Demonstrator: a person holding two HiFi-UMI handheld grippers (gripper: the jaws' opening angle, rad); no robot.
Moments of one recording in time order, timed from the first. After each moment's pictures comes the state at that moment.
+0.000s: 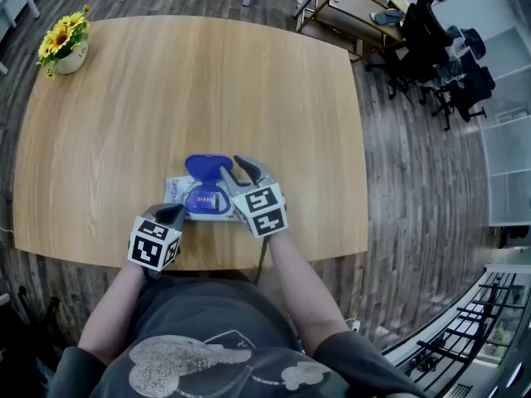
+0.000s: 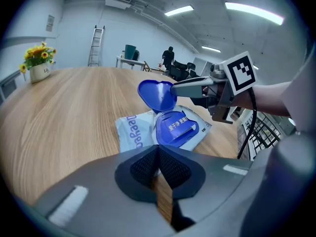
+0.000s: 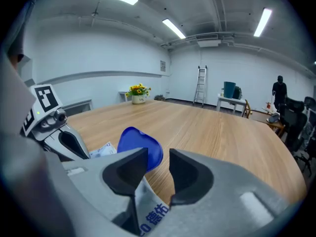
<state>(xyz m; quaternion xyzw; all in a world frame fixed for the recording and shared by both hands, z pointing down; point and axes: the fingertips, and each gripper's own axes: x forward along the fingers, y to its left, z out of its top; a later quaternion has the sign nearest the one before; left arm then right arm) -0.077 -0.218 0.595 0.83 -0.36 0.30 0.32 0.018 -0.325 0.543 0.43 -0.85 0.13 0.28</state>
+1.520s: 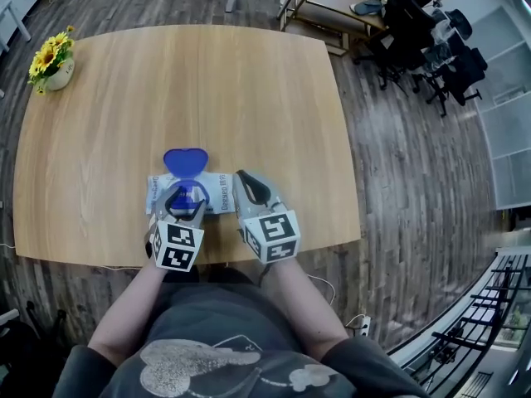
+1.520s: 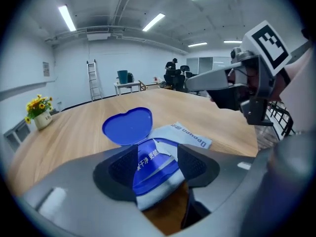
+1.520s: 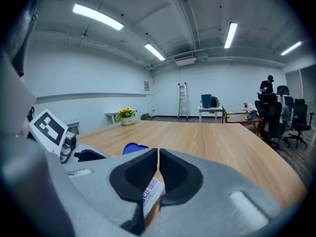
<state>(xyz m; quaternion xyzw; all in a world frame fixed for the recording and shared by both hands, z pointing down) -0.011 -0.239 0.572 0.84 -0.42 0.31 0.14 0.085 -0.271 0.484 0.52 -0.83 0.13 0.15</state>
